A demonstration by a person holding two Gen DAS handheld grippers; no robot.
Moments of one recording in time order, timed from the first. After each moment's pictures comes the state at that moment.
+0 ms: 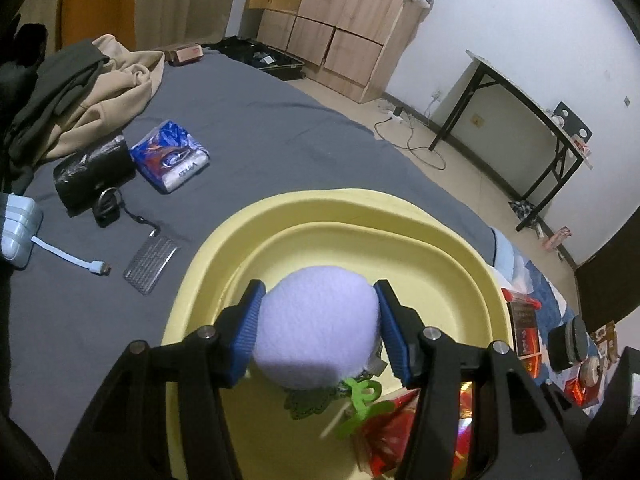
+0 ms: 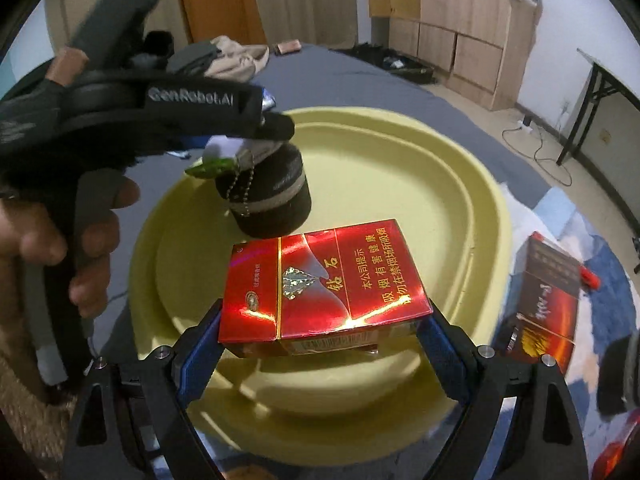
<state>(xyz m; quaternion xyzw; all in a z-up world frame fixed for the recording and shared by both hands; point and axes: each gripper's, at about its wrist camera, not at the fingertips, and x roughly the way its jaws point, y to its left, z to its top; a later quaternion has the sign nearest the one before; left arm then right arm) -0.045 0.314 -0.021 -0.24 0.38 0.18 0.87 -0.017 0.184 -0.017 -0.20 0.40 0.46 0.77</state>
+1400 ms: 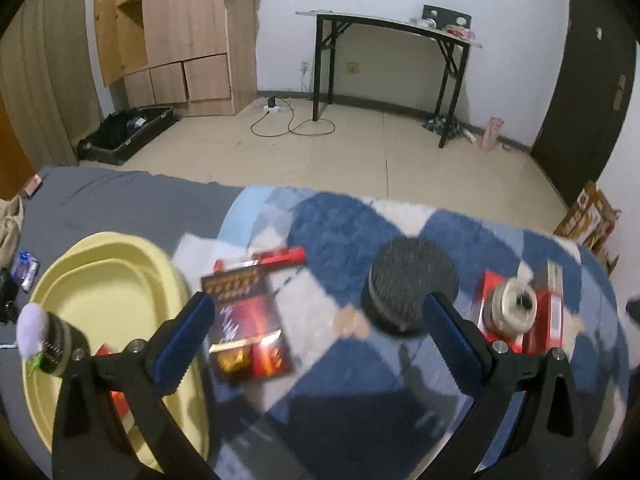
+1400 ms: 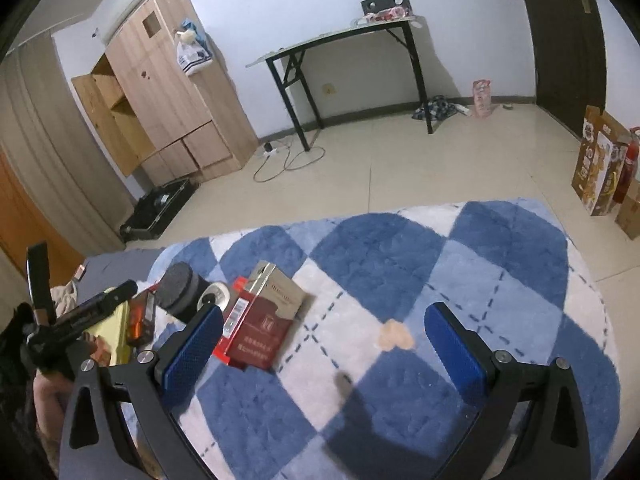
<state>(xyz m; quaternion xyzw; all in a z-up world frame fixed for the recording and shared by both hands) 0.028 0.044 0.017 -0.03 0.40 0.03 0.92 -0.009 -0.227 0.045 0.14 0.37 0.13 0.91</state>
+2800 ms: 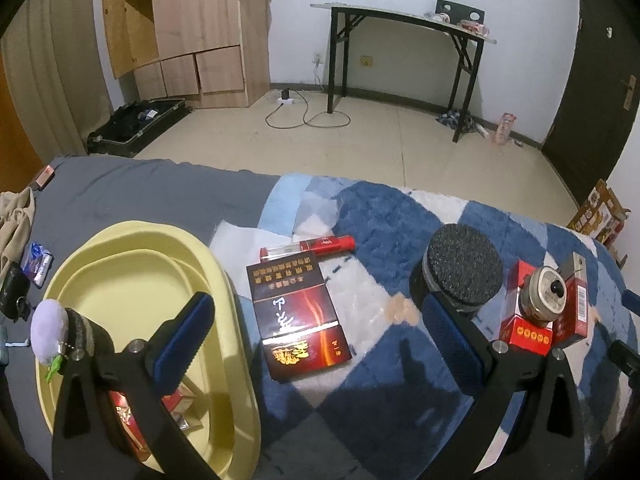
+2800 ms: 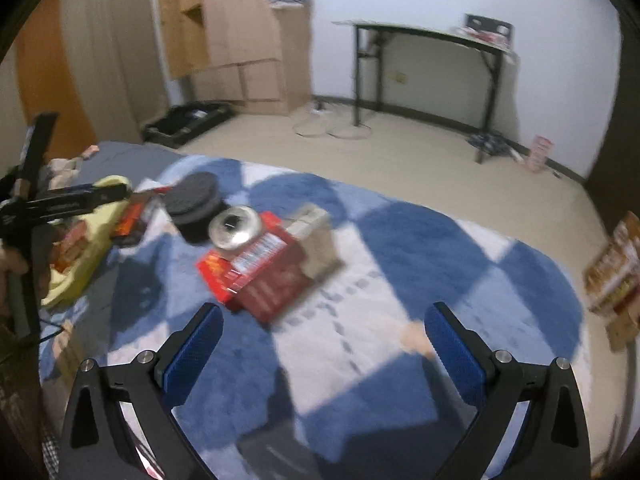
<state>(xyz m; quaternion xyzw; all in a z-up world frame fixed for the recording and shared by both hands) 0.034 0.078 0.007 -0.04 0.41 0.05 0.91 -0.011 -0.177 0.043 -0.05 0.37 0.24 0.90</state>
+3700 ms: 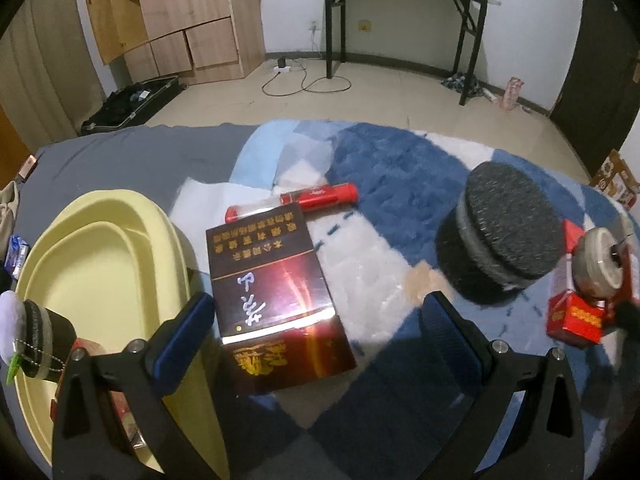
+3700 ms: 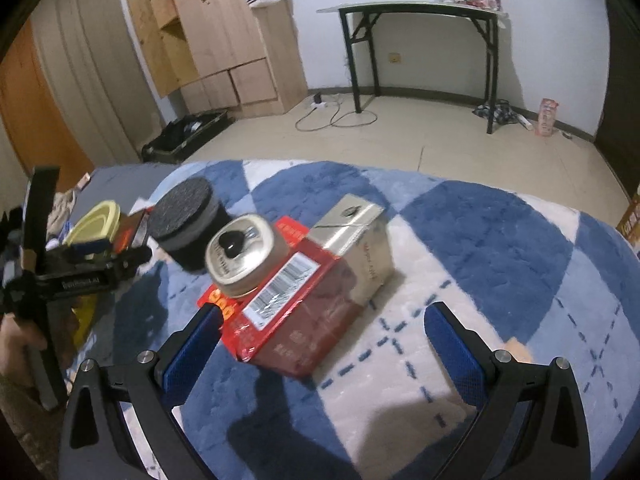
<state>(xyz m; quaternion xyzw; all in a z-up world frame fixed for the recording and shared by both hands) 0.059 0.067 -0.050 -0.01 0.46 0.05 0.88 0.045 -0.152 -0.003 0.03 0.40 0.21 0.89</state>
